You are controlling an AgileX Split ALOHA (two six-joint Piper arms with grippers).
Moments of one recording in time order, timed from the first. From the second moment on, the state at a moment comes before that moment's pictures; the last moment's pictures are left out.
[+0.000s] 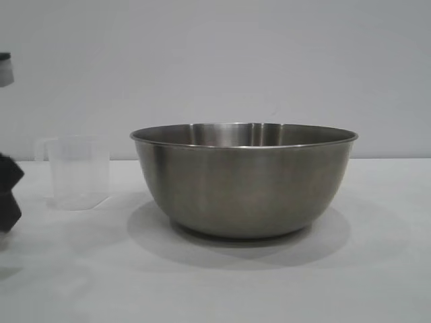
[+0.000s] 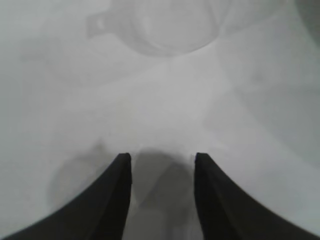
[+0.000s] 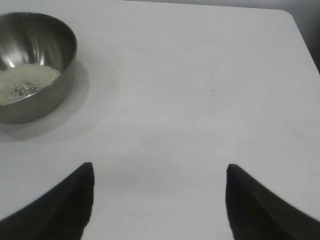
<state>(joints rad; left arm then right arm) -0.36 1.68 -0.46 -0.14 -0.29 0.16 0.06 0.03 -0.49 0.05 1.14 -0.09</state>
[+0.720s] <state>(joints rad) -0.36 1.10 -0.72 -0.09 0.52 0.18 0.06 0.03 -0.49 0.05 1.14 -0.09</state>
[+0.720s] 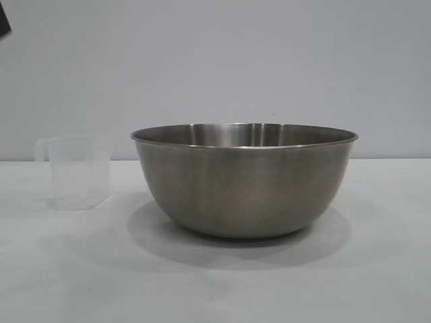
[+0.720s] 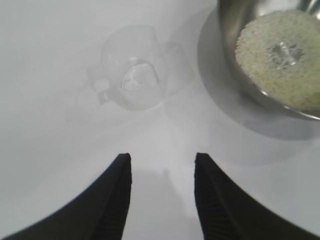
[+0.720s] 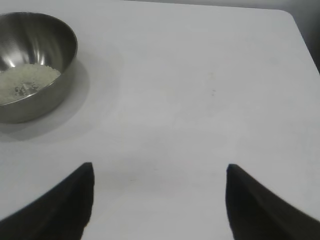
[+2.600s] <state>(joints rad) -0.36 0.09 -0.49 -0.01 1.12 0.08 0.06 0.03 -0.49 0.05 1.14 -0.09</state>
